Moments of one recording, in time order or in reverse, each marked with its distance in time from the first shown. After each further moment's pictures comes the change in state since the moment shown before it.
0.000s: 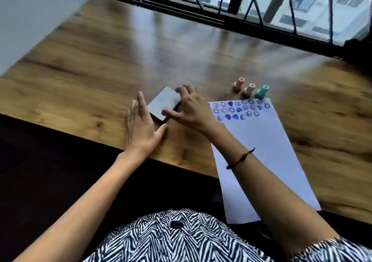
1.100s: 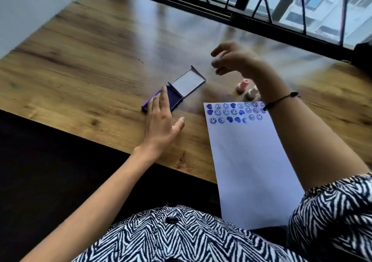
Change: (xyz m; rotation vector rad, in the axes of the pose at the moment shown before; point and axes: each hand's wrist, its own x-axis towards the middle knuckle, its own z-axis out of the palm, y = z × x) left_hand 0.009 0.043 0.009 0.015 0.036 0.188; right_hand 0.080 0.060 -0.105 0.416 -0.155 0.343
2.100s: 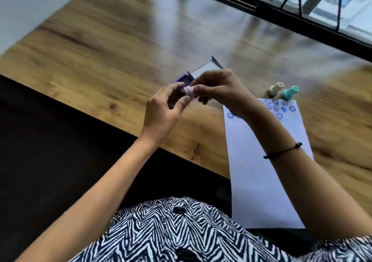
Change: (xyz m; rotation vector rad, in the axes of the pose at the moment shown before) left_hand -0.013 -0.008 -0.031 -0.549 0.160 -0.161; right_hand -0.069 -0.002 0.084 0.321 -0.252 -0.304
